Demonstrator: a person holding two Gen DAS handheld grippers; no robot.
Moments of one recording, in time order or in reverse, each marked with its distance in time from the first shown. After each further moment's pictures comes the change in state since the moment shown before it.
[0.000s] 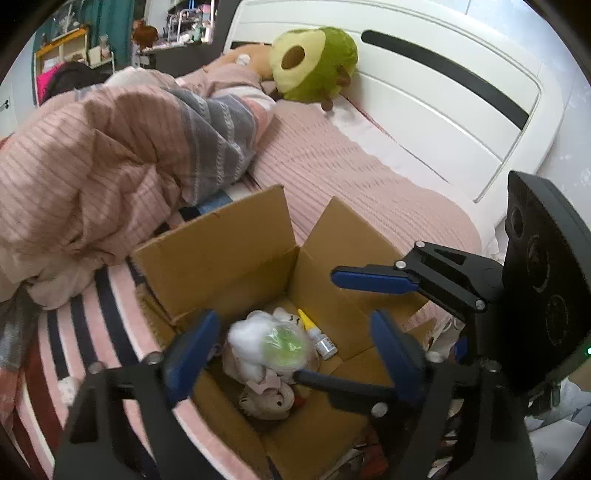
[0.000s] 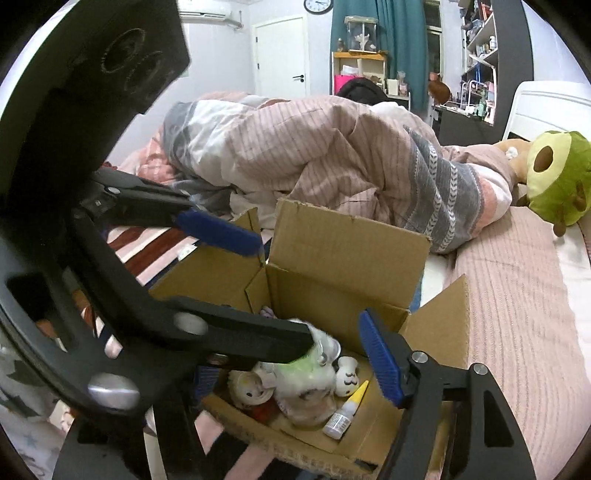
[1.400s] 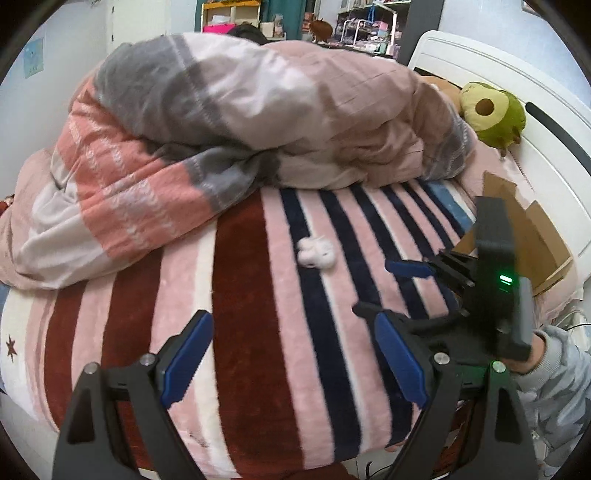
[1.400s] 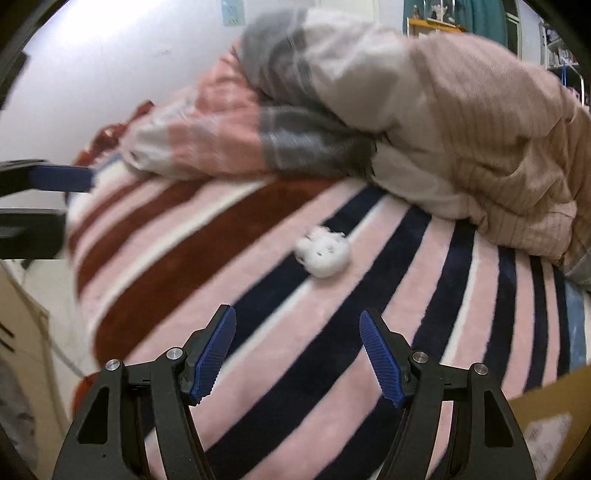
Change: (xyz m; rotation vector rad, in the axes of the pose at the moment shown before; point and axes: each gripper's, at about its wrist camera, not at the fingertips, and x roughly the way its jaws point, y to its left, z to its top) left arm -0.138 0.226 -0.205 -0.396 -0.059 0.392; right arm 0.218 0.194 0.022 -0.125 0.174 0.156
